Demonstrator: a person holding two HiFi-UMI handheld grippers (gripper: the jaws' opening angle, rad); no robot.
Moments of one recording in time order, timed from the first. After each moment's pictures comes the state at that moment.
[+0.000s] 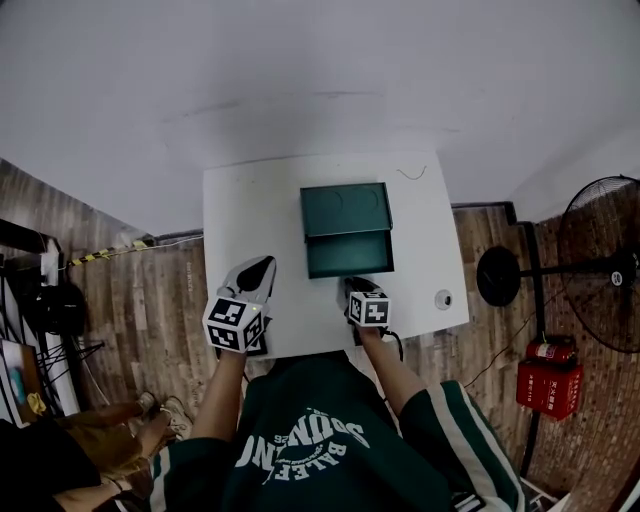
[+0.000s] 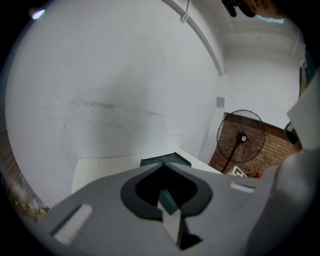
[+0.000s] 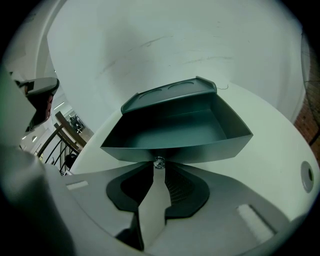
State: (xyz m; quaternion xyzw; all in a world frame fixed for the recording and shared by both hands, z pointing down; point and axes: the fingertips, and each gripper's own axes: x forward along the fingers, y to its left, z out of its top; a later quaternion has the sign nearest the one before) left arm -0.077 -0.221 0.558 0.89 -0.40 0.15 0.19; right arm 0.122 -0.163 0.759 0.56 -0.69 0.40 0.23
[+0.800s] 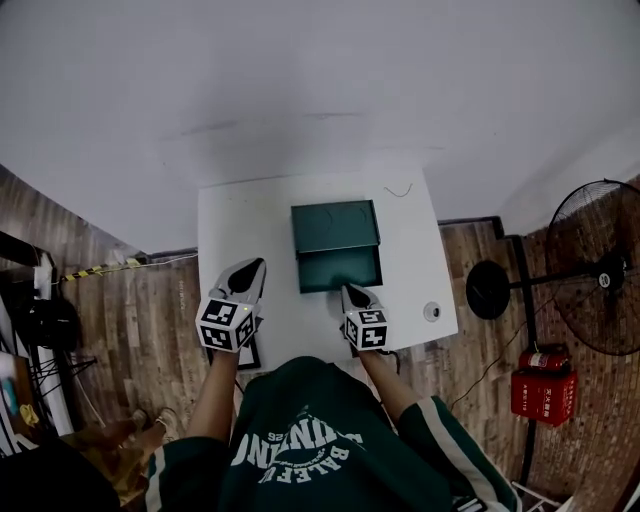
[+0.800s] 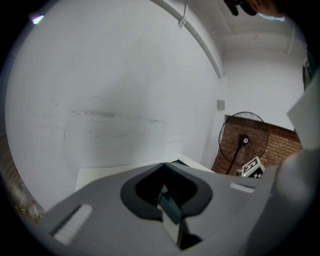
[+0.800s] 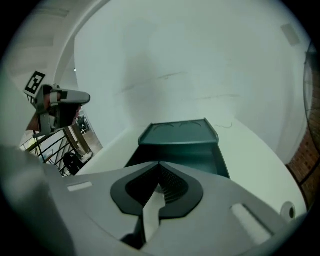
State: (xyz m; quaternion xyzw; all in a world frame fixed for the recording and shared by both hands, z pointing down) left arm -0.079 -0.244 0.541 0.89 -0.41 0.13 0.17; right arm 0.119 -0.178 0.672 0.58 -0.74 0.27 0.19
